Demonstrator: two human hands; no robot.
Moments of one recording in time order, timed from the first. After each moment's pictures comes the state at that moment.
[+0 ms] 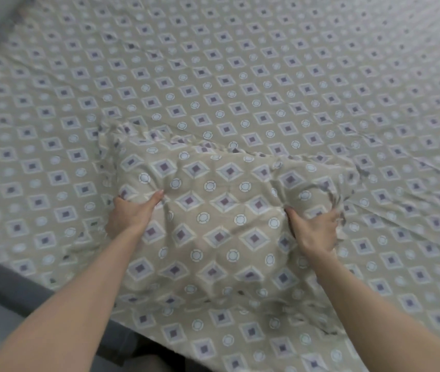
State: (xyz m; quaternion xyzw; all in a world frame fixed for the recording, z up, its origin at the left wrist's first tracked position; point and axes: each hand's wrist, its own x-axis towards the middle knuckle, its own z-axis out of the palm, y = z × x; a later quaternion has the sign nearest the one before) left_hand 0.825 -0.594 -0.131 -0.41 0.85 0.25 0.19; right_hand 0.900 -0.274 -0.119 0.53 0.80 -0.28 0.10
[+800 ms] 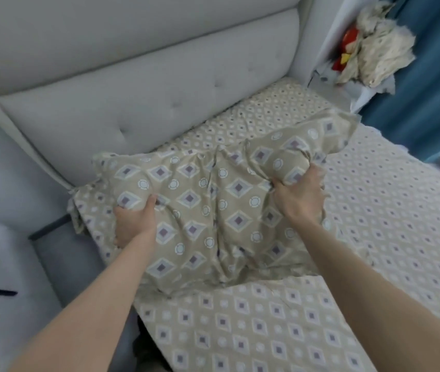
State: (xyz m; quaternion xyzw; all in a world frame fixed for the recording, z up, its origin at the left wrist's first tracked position) left_hand 0.780 -0.830 0.088 -0.60 0.67 0.44 -0.10; right_hand 0.674 -0.567 0.153 0.15 0.94 -0.31 -0.05
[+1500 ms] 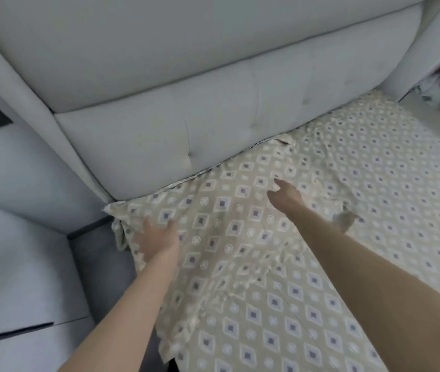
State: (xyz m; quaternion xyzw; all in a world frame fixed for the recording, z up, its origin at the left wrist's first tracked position) left_hand 0.677 -1.028 0.011 -0.63 0.64 0.45 -0.02; right_hand 0.496 -0.841 0.045 0.01 0.93 -0.25 0.27
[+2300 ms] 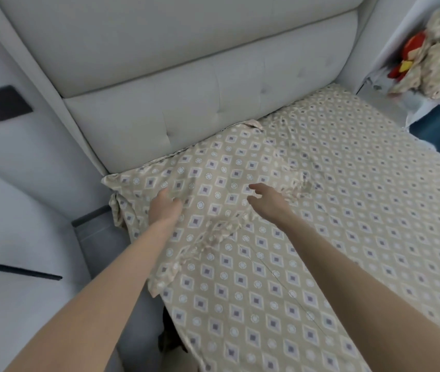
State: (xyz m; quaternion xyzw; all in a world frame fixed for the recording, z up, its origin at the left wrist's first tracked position) left_hand 0.755 -0.908 0.095 -0.47 0.74 0.49 0.01; right_hand 0.664 -0.705 0.139 -0.10 0.90 -0.32 0.27
